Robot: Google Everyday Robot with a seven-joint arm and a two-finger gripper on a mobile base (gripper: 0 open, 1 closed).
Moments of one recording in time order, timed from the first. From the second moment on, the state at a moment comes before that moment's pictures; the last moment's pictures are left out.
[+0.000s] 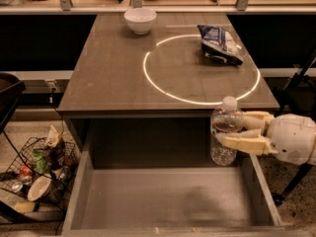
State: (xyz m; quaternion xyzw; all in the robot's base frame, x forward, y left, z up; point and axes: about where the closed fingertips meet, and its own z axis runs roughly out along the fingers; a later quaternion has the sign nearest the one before) arm 0.447 -0.179 0.854 -0.41 0.66 0.30 0.56
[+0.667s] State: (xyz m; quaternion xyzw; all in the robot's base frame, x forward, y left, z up) arm 0.463 -0.161 0.809 -0.40 0.65 0.35 0.54
